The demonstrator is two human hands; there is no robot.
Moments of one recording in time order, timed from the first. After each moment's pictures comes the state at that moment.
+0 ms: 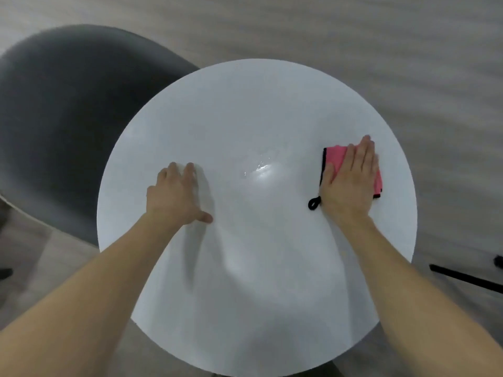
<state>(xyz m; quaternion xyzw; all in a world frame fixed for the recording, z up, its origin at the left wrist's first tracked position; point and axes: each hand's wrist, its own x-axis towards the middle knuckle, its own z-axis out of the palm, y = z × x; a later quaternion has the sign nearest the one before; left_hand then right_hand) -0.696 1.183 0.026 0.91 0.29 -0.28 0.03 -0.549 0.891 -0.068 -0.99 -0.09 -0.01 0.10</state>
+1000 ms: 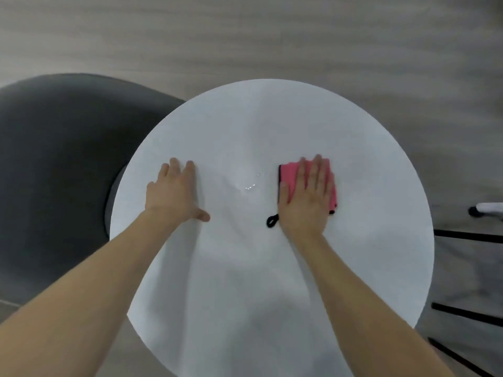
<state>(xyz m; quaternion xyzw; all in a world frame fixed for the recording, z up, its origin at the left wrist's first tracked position) -0.616 1.281 0.017 0.95 0.15 -0.28 -0.02 -0.601 1.019 -0.064 -1.00 -0.01 -0.01 0.09</state>
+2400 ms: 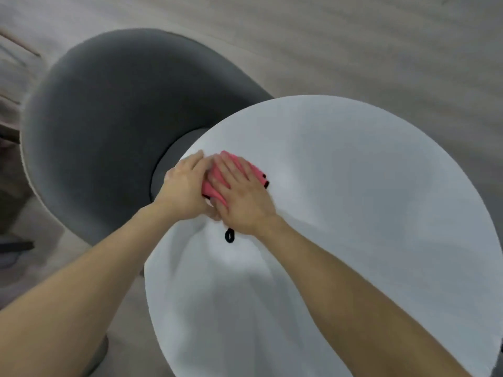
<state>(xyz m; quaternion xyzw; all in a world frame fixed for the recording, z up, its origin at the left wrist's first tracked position) -0.665 1.350 0.008 0.92 0.28 -0.21 0.17 -0.589 1.204 -0.063 -0.82 -0.55 0.07 0.10</state>
